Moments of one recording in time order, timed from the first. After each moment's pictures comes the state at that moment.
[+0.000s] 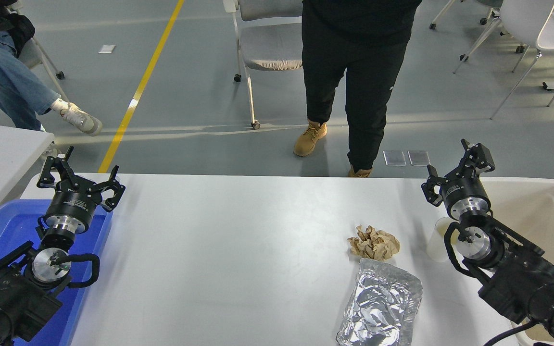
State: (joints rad) left arm -0.55 0.37 -0.86 -0.44 -0.20 -0.59 -0.43; right arm 0.69 -0.22 0.69 0.50 0.05 0.02 0.52
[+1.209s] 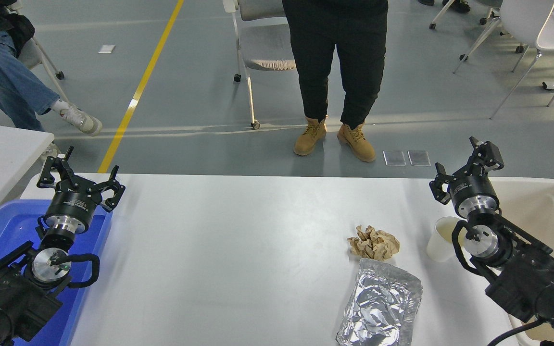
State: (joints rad) left arm -0.55 0.37 -0.86 -0.44 -0.20 -0.59 -0.43; right arm 0.70 -0.25 0.69 0.48 0.05 0.03 0.52
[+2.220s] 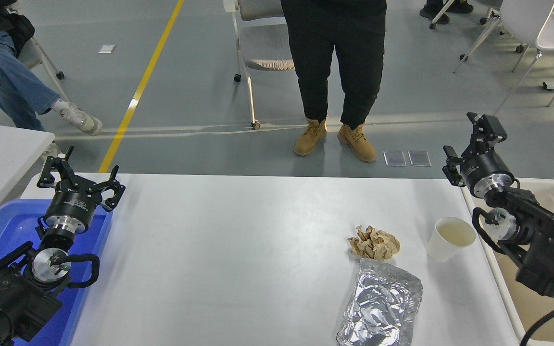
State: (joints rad) left arm -0.55 0.37 -0.86 -0.44 -0.20 -0.59 -0.43; right arm 0.87 -0.41 0.33 0.46 0.01 0.03 0.52
